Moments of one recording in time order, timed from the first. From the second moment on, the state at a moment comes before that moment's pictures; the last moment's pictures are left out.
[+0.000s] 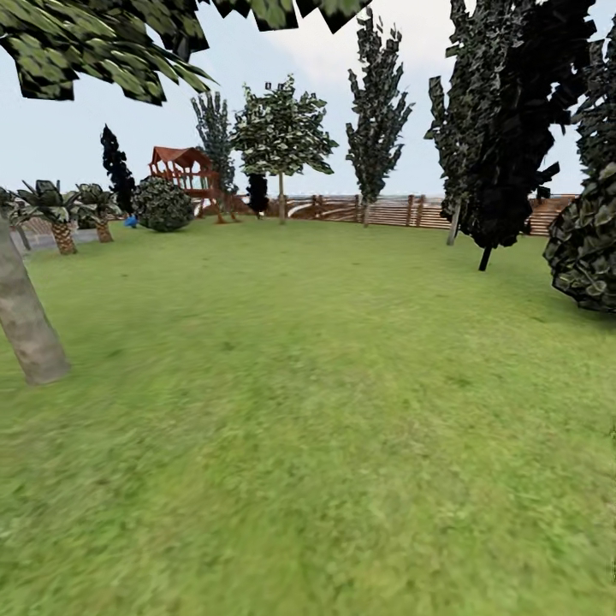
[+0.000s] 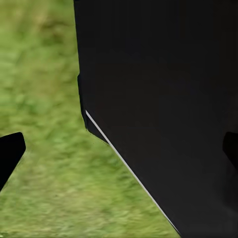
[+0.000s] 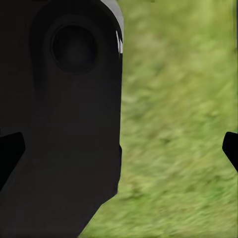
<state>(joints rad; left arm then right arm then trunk) 0.10 0.02 0.00 0.00 0.00 0.00 0.00 -0.06 0.01 0.01 0.07 0.04 0.00 -0.19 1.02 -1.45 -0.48</state>
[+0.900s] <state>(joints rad) 0.10 0.02 0.00 0.00 0.00 0.00 0.00 -0.06 0.01 0.01 0.07 0.04 0.01 -0.19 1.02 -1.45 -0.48</state>
